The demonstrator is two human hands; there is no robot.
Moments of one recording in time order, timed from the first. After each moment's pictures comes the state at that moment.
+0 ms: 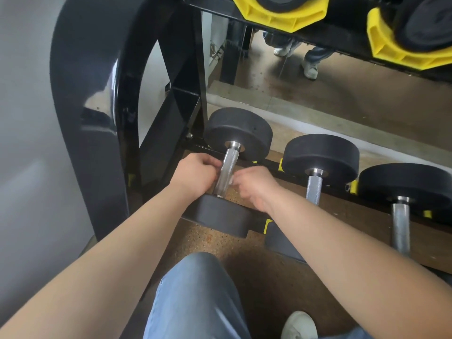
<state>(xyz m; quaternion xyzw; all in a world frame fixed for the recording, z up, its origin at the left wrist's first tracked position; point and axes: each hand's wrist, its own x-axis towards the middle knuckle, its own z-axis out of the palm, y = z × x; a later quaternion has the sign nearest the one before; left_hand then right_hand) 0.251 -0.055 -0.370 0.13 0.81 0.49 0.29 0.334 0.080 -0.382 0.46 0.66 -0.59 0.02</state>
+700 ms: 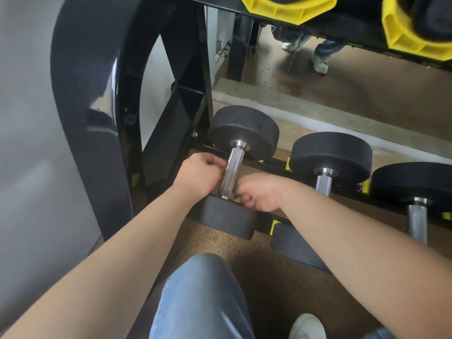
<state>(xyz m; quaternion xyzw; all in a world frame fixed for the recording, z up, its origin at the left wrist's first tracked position) 0.253 -0.054 -0.366 0.12 0.82 0.48 0.29 0.327 0.098 -0.393 0.37 0.61 -0.66 0.24</state>
